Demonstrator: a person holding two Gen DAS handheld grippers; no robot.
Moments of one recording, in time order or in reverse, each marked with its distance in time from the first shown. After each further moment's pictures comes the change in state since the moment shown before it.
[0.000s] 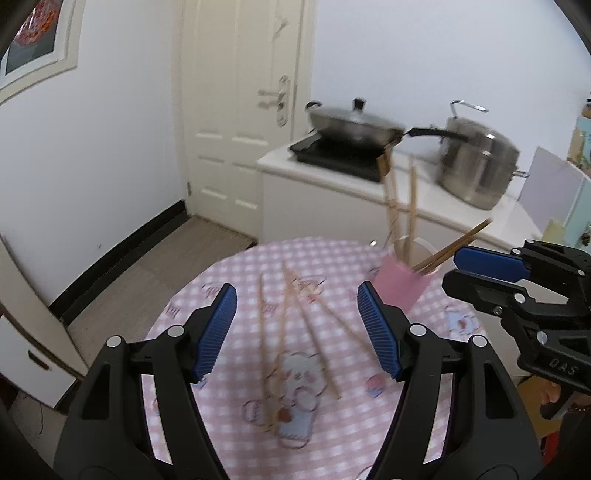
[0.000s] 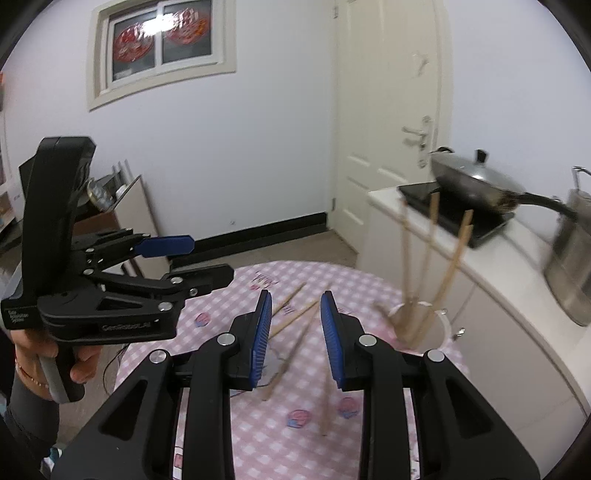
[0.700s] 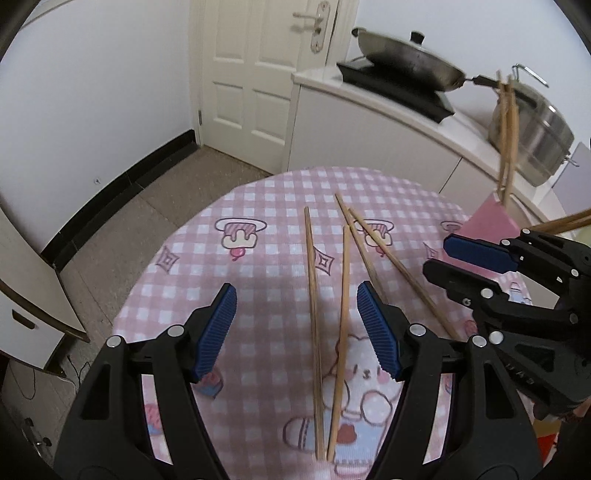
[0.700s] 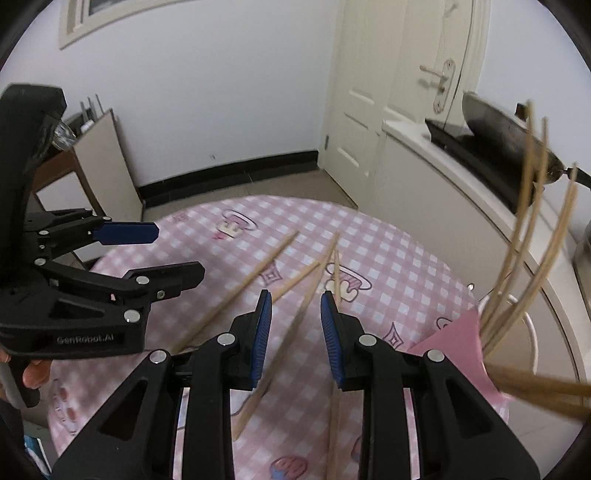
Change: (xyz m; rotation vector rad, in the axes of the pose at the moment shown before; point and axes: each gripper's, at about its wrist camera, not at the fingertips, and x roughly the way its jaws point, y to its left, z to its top) left arm 0.130 0.061 -0.033 -0.088 0.247 0.009; right arm 0.155 -0.010 -0.017 -0.038 0.264 -0.107
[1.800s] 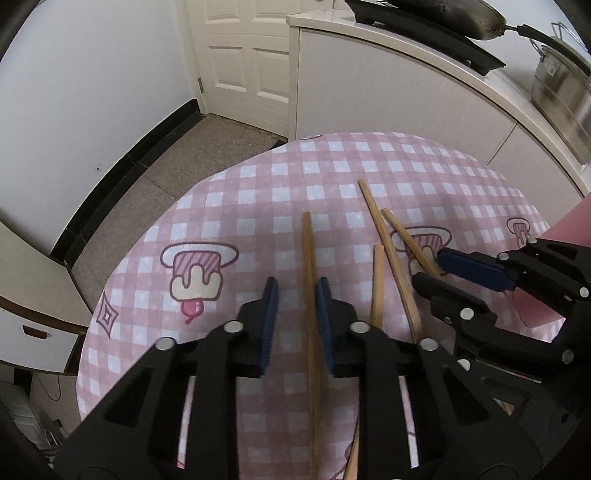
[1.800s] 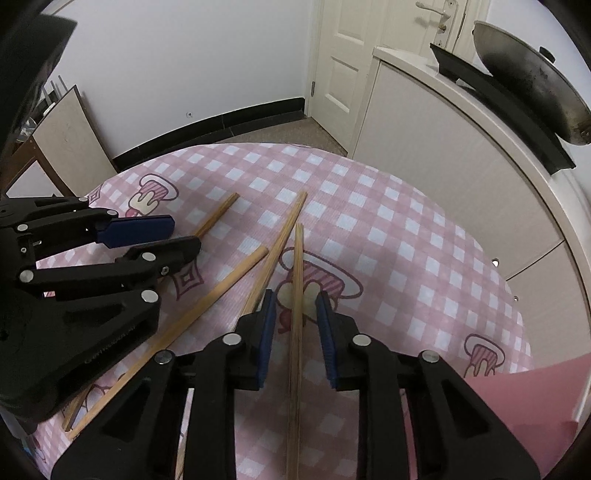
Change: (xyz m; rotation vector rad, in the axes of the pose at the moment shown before) left arm 0.108 -0.022 0.040 0.048 0.168 0.089; right arm 0.094 -0.034 0.012 0.058 0.180 0.002
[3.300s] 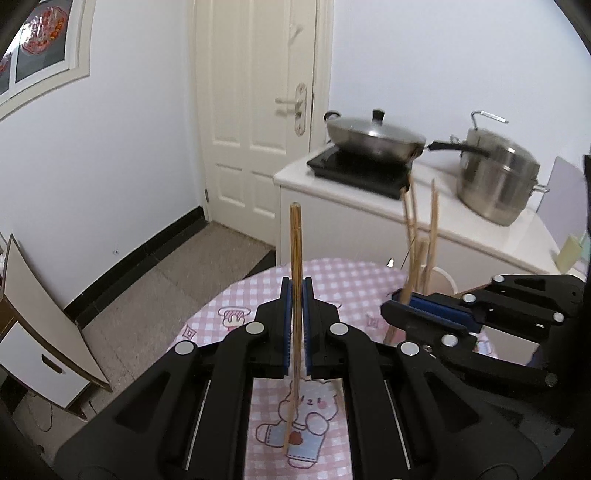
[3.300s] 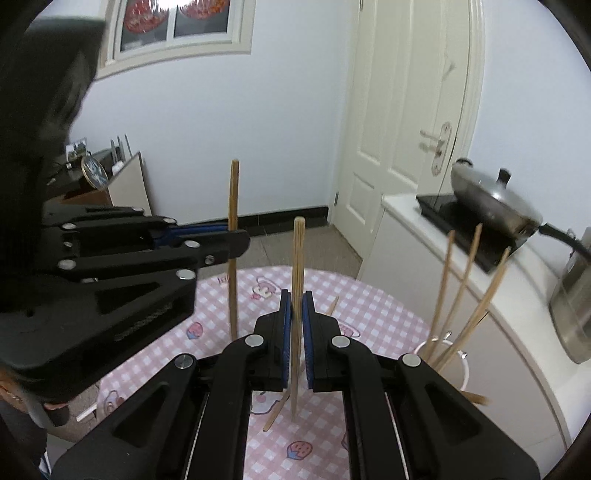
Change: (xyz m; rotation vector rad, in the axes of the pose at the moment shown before) left arm -0.249 -0.034 -0.049 0.012 -0.457 -0.021; right arm -0.240 0.046 -0.046 -0.105 -0.450 0.051
